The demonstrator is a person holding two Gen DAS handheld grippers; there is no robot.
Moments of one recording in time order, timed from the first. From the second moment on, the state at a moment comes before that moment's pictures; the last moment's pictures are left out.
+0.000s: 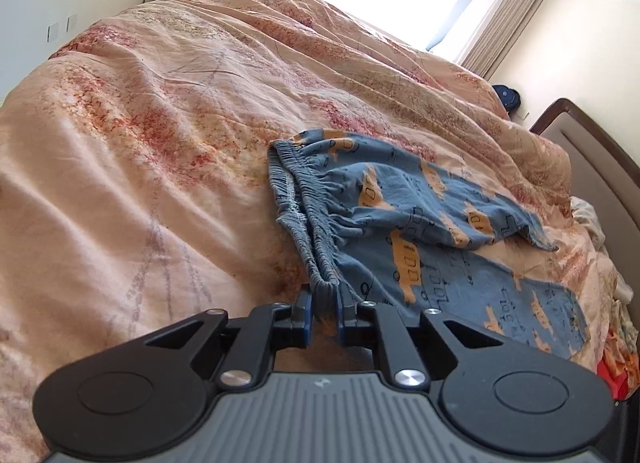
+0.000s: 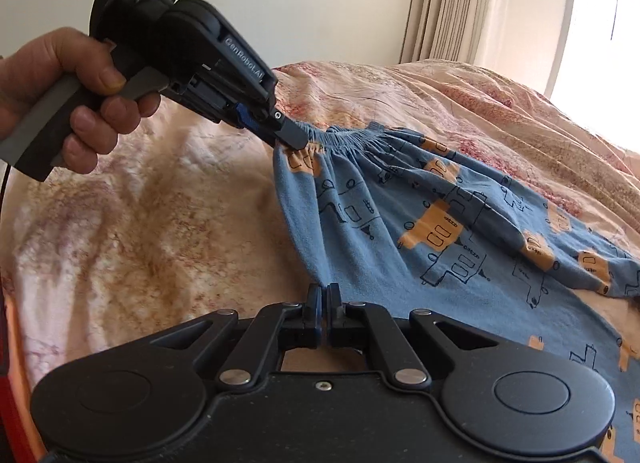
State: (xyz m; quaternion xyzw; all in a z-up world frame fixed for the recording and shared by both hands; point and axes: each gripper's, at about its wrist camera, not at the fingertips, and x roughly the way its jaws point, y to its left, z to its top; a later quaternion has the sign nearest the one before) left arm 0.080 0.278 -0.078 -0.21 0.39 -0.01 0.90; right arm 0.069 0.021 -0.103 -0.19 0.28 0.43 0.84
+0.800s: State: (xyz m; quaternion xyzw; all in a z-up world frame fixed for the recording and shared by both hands) left arm 0.128 0.150 -0.035 -0.09 0.34 -0.05 0.94; right arm 0.166 -0.256 -0.064 0.00 0.31 0.22 0.92
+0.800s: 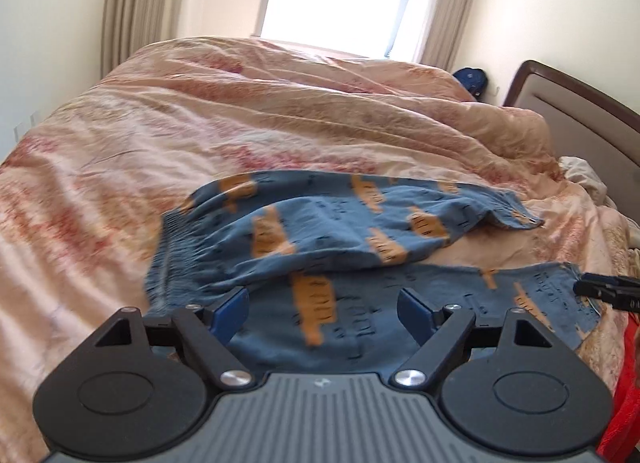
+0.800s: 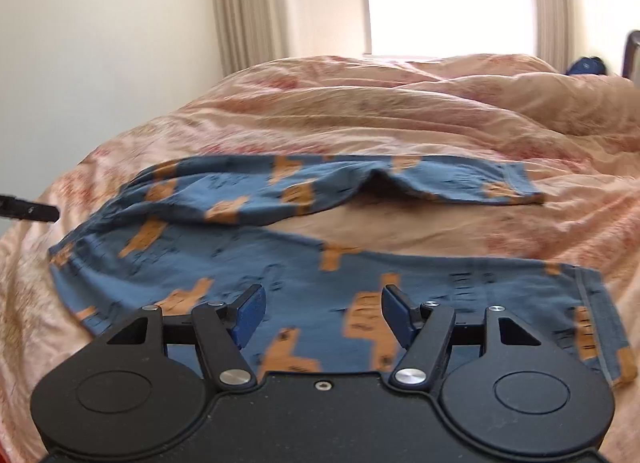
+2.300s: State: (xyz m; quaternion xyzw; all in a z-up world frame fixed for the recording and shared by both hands) left arm 0.301 -0.087 -0.132 0.12 0.37 -0.21 0.90; right arm 0.472 -0.424 -0.098 0.05 0.42 0.16 0.89
